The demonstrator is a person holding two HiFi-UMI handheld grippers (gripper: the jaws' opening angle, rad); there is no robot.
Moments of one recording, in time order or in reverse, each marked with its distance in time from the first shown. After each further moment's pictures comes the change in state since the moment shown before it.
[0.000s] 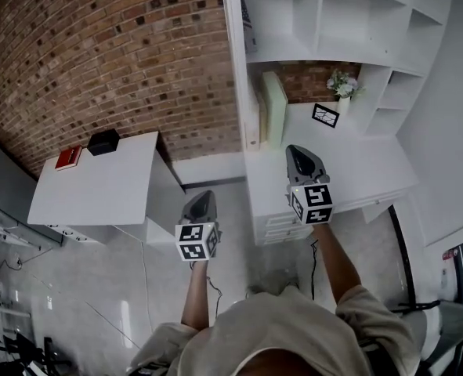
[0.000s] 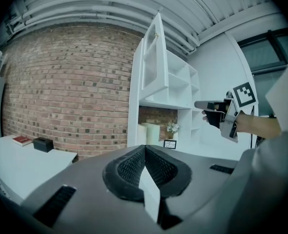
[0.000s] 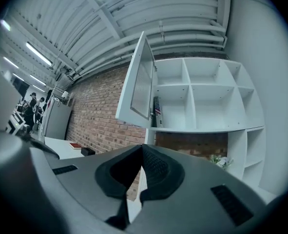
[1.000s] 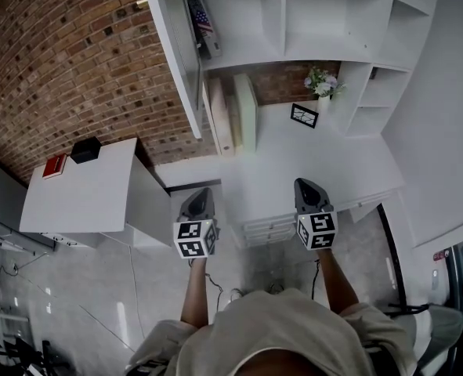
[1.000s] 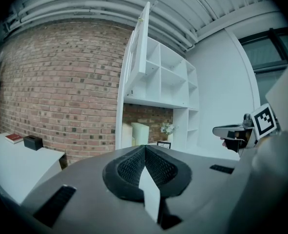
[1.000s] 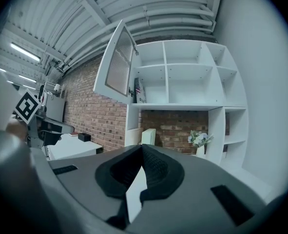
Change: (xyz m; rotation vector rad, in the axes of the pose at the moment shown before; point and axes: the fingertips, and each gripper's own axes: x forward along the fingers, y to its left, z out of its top) left arm 0.079 -0.091 0.008 -0.002 0.014 -0.018; right arm -0.082 -0.113 -0.105 0.066 0.186 -0.051
